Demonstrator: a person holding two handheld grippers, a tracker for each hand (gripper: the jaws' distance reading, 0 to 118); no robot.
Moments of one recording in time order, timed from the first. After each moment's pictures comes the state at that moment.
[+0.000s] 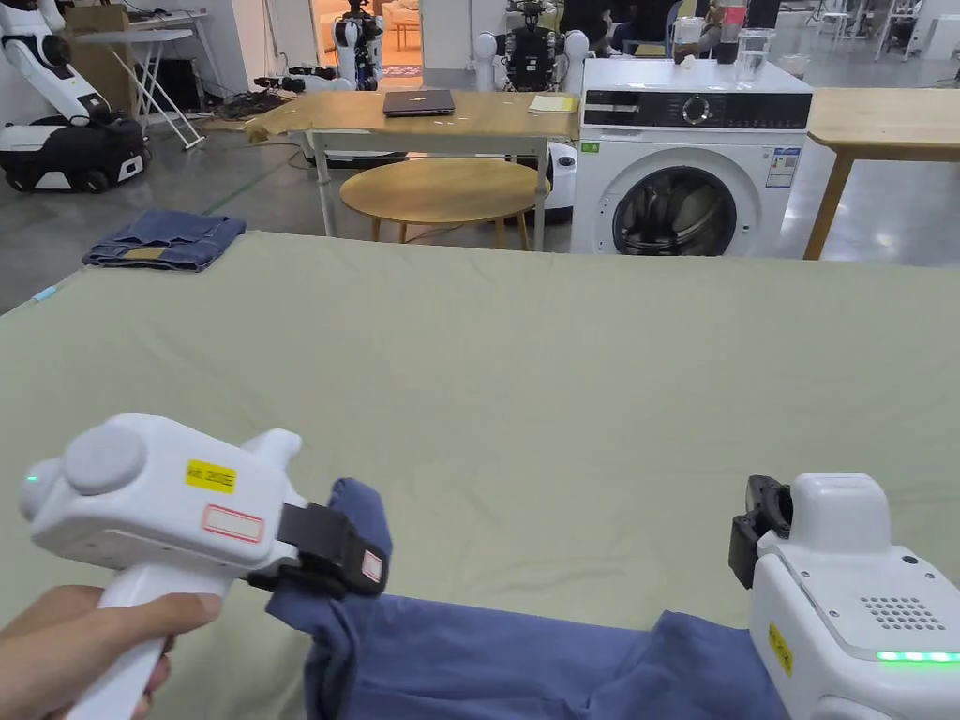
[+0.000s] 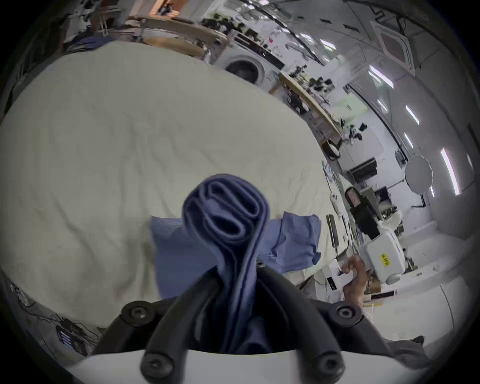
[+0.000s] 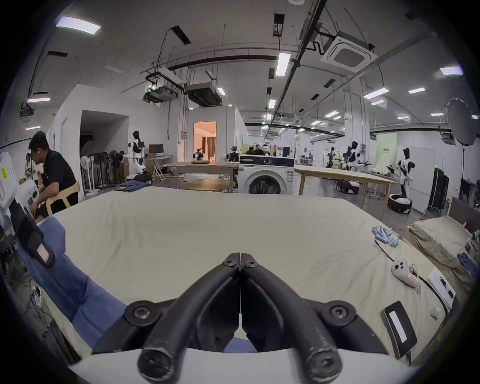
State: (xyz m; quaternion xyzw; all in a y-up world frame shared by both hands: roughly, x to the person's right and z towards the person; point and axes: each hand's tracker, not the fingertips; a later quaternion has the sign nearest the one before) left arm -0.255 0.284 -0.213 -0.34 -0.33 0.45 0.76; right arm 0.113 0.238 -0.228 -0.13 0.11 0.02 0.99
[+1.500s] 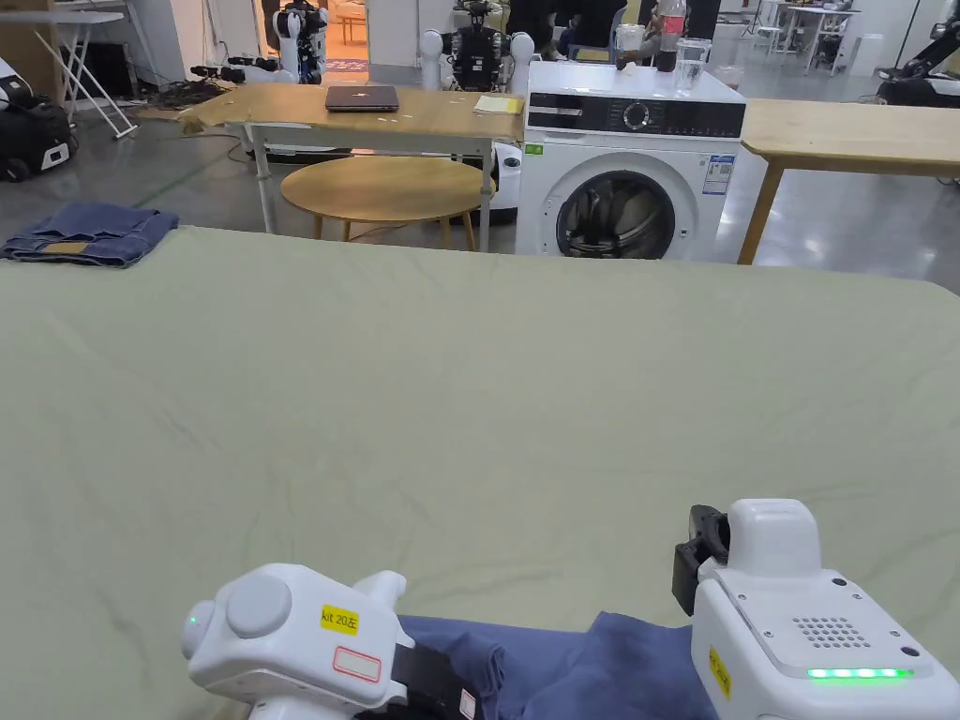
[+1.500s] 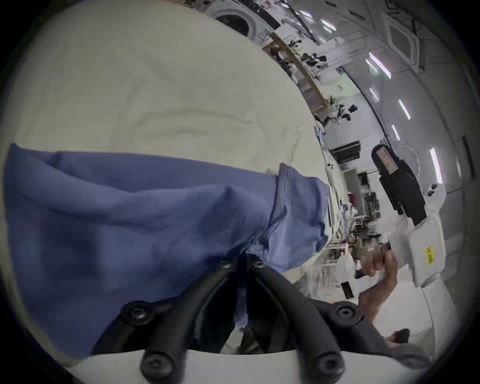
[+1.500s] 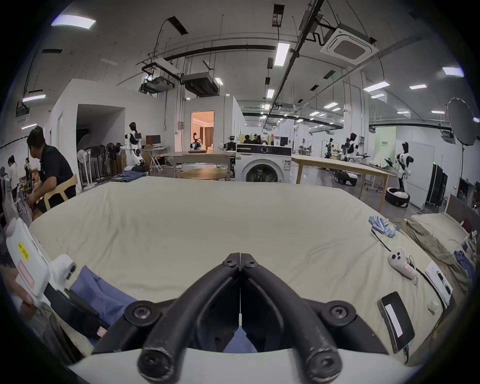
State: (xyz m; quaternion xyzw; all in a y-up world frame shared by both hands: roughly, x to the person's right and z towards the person) left arm -0.187 0.142 -0.232 -0.55 -0.25 0.29 0.74; right arm 0.123 0.226 -0.226 -0.16 0.10 0.03 0.98
